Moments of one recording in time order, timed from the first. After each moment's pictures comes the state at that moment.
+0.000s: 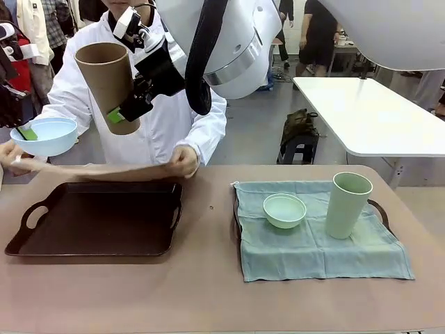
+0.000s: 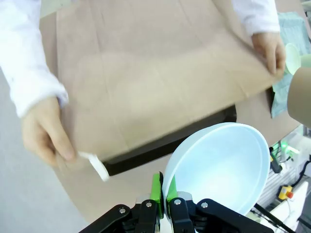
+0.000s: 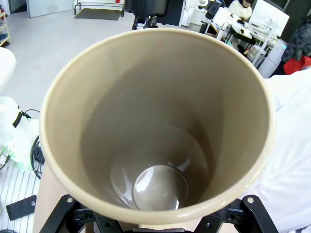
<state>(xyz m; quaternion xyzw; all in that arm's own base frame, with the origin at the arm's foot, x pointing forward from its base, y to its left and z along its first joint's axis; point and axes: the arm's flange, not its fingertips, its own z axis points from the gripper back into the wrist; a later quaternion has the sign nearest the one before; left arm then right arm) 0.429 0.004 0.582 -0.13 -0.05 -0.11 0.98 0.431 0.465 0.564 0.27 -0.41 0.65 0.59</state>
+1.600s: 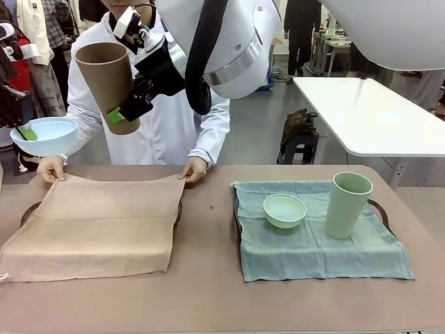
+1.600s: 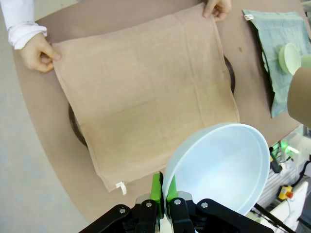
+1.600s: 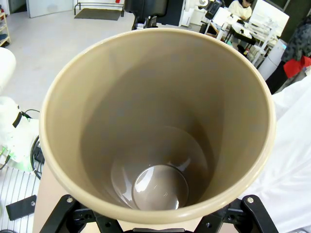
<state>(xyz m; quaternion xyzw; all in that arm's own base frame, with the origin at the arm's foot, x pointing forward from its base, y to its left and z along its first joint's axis) 0.429 0.004 0.582 -0.13 -0.05 -0.11 0.98 0.431 0.465 0.564 0.27 -0.41 0.65 0.59</state>
